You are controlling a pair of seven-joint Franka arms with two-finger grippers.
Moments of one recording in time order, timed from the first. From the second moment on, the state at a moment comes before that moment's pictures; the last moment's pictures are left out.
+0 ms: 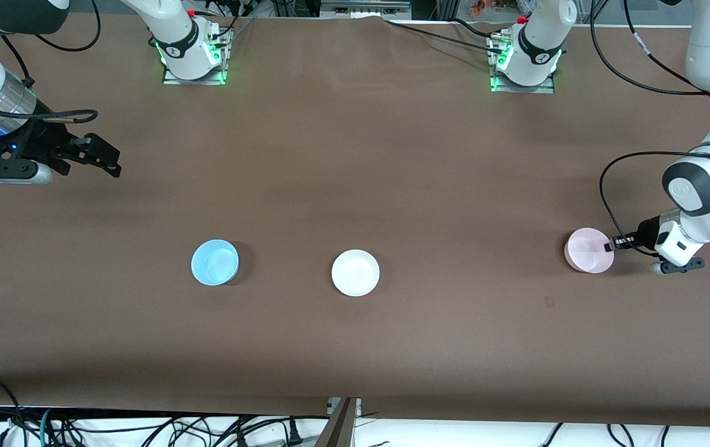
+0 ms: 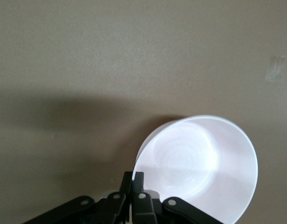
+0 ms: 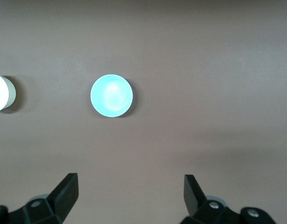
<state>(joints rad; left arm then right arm) 0.17 0.56 0.15 -1.86 -0.41 2.29 0.39 0.17 0.02 -0.05 -1.67 0.02 1.74 0.16</state>
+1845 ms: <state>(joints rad) -0.52 0.85 -0.06 -1.30 -0.26 2.37 -0.68 0.16 0.33 -0.04 -1.66 0.02 1.83 0.12</state>
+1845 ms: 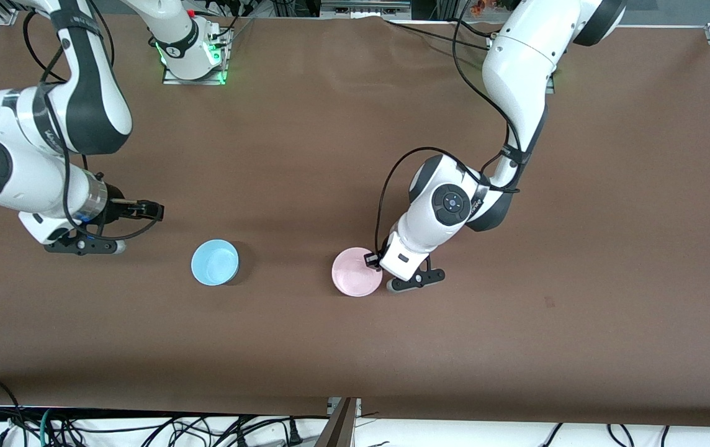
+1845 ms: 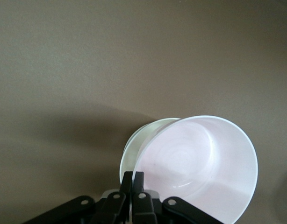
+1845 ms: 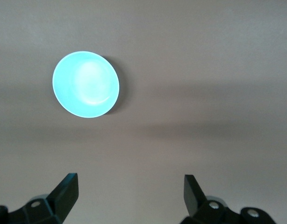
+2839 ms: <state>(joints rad) -0.52 0.90 -0.05 -1.30 -0.26 2.37 -0.69 0.18 0.64 -0.04 -1.65 0.04 2.21 0.12</state>
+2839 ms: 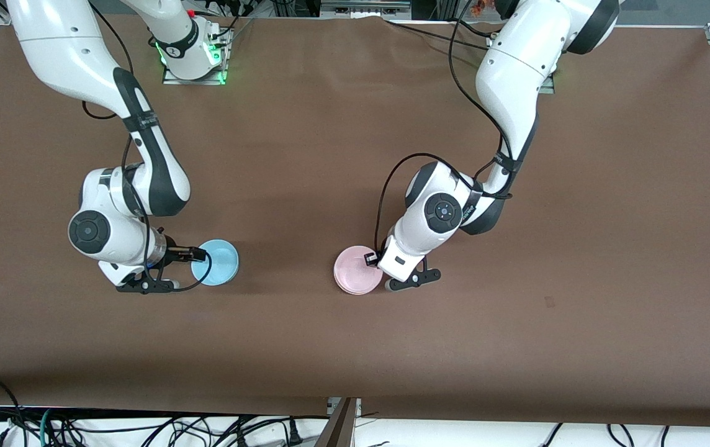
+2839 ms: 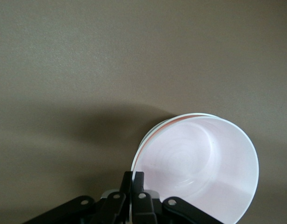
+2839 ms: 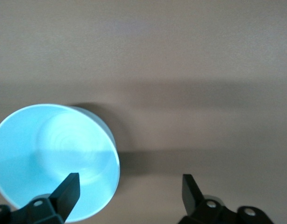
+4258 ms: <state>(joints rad) -0.19 0.47 0.14 -1.34 -0.16 1.73 -0.26 0.29 0.67 -0.02 -1.37 0.22 1.96 0.47</state>
